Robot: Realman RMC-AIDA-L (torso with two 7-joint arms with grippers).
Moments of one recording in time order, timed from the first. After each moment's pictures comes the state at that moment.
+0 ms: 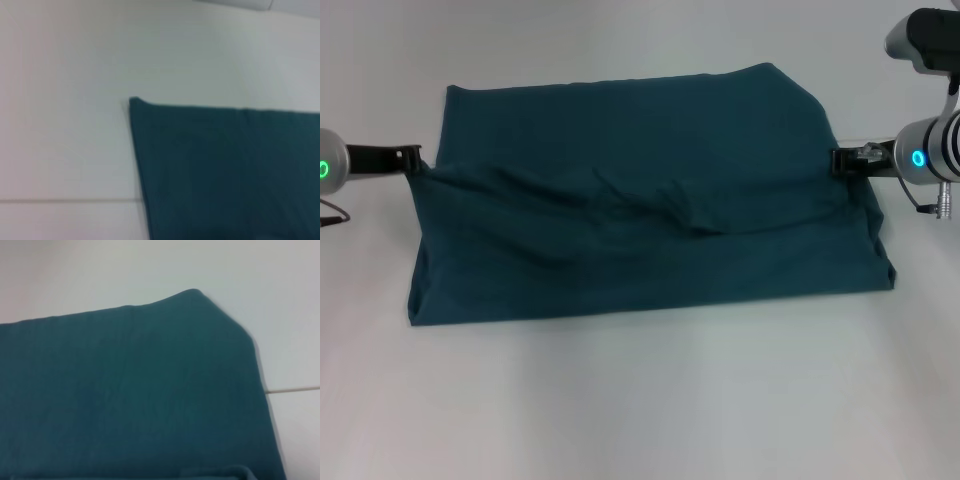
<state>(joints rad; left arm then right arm) -0.89 -2.01 0.73 0.59 2.60 0.70 -2.51 0.92 2.01 -0.84 -0.49 -2.77 -0.59 2.78</state>
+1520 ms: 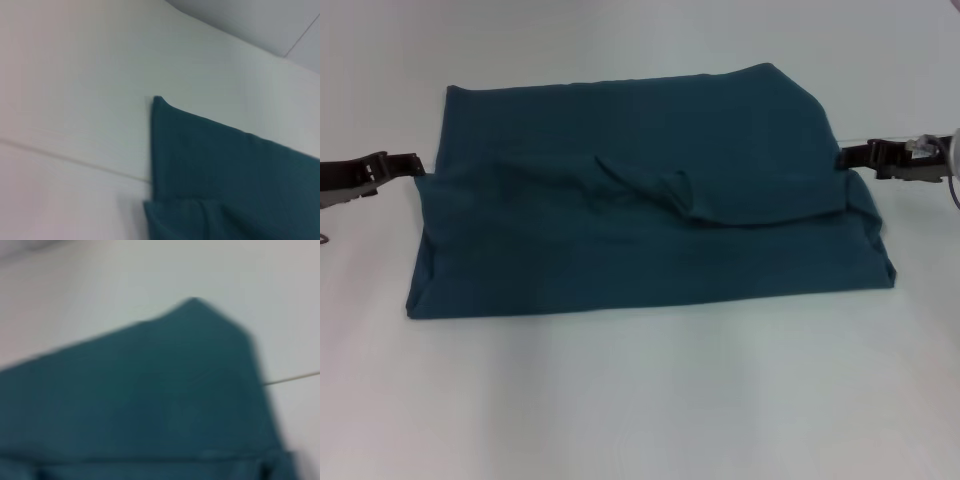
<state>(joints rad) -0.73 -2.06 0.72 0.81 2.47 0.84 -2.63 0.76 1.96 -0.82 -0.66 -2.43 -0.82 2.62</state>
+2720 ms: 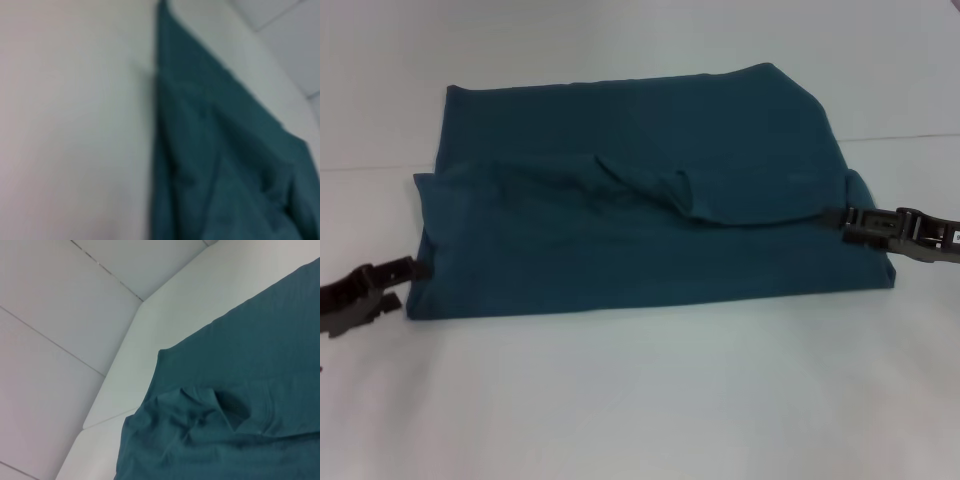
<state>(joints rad) -0.55 -2.04 0.49 0.61 2.19 1.13 -2.36 0.49 1.95 -0.67 -0.64 -1.90 -1.38 2.15</state>
